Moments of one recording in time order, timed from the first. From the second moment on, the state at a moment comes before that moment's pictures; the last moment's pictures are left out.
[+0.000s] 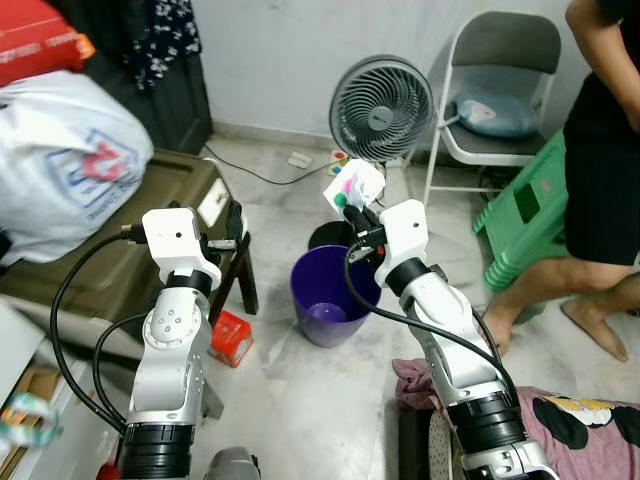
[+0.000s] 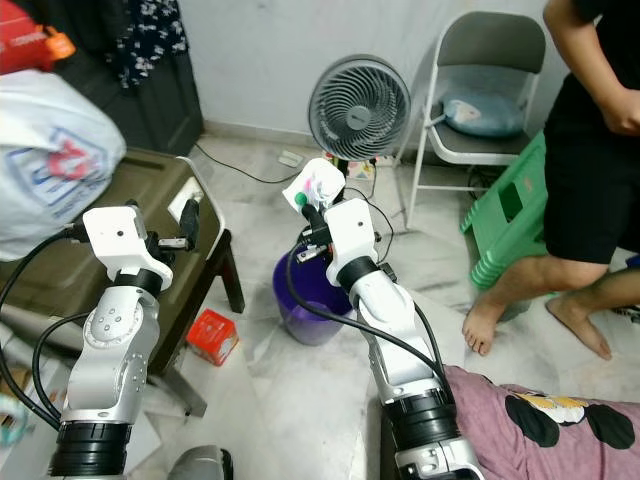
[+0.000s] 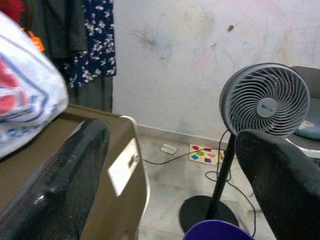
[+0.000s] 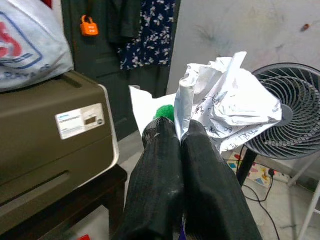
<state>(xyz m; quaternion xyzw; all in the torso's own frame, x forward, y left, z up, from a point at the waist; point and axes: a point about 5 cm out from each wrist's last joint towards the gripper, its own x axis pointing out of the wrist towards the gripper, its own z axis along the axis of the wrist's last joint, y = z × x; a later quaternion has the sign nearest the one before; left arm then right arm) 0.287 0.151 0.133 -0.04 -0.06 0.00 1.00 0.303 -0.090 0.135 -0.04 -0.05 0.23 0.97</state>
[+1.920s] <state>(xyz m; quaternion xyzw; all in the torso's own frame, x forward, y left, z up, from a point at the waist) 0.289 0.152 0.136 -0.04 -0.06 -0.01 1.00 0.307 -0.083 0.138 -0.04 -0.07 0.23 0.97</state>
